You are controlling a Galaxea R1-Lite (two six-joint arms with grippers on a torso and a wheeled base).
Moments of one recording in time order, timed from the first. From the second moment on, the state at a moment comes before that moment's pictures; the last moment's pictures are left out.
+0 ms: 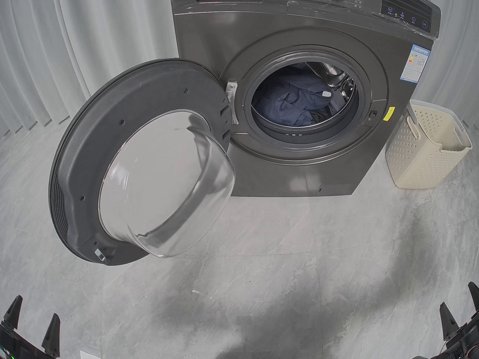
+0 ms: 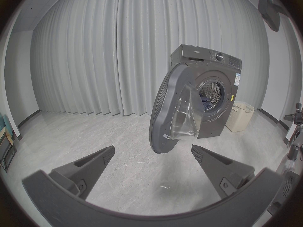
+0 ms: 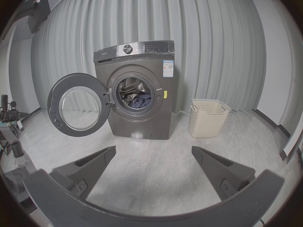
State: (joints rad) left arm 0.00 0.02 -0.02 -0.01 0.02 -0.01; right arm 0.00 0.02 -0.02 0.00 0.05 -0.02
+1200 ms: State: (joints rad) left arm -0.12 1.09 -0.62 -0.40 -0.28 -0.04; right arm 0.00 0.02 -0.02 0.00 0.04 -0.02
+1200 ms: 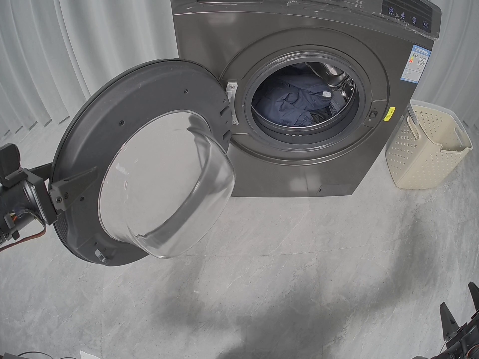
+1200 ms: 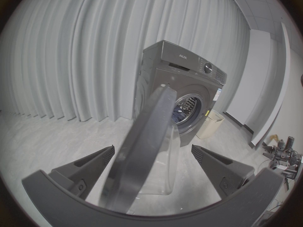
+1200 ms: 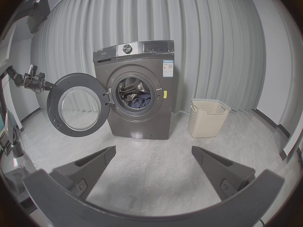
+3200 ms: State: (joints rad) left arm -0.50 1.36 -0.68 -0.63 -0.19 -0.08; right arm 0.00 0.02 -0.02 0.00 0.04 -0.02
